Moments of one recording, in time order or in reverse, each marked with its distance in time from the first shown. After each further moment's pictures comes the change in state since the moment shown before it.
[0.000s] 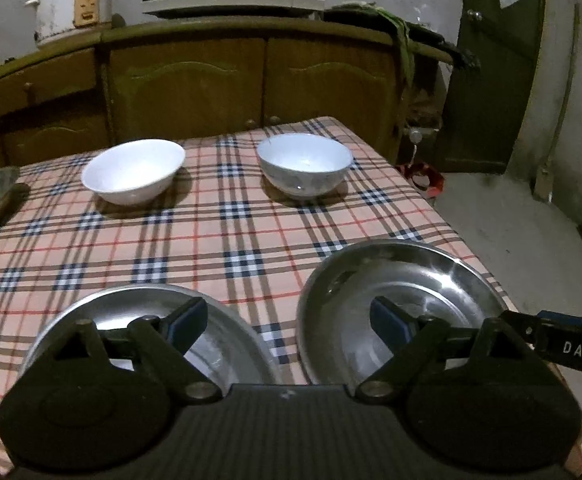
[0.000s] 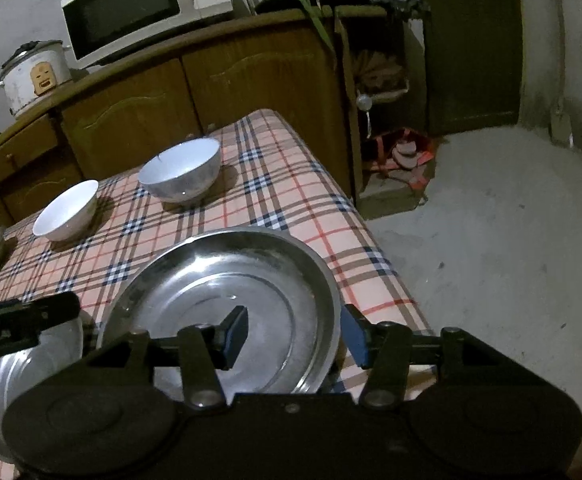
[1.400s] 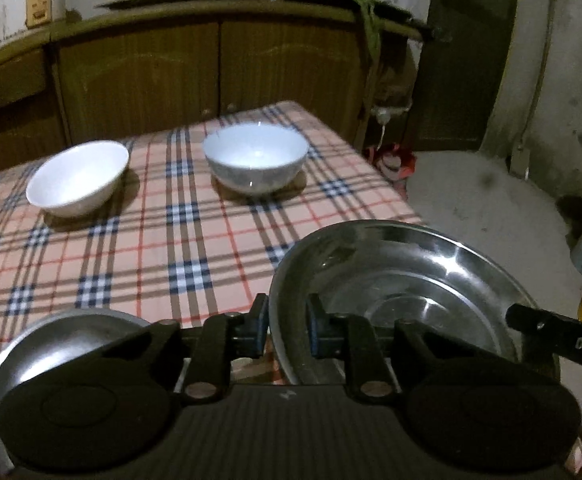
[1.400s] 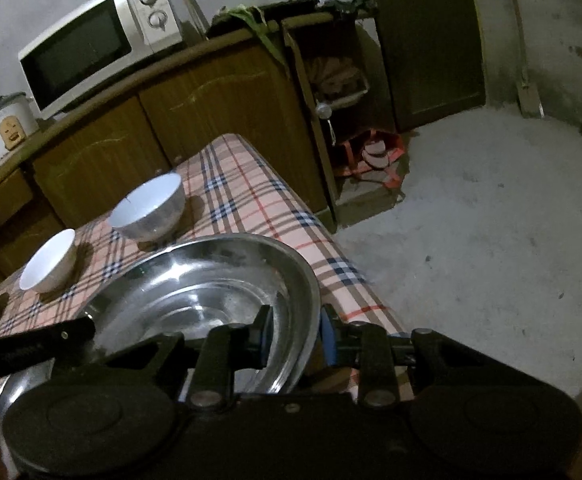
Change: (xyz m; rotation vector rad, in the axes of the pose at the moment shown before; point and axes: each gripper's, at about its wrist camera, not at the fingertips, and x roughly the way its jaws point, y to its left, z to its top) left arm 0.018 -0.026 0.020 0.058 0.043 -0.072; right arm -0.011 -0.026 0.002 0.154 -0.065 -0.028
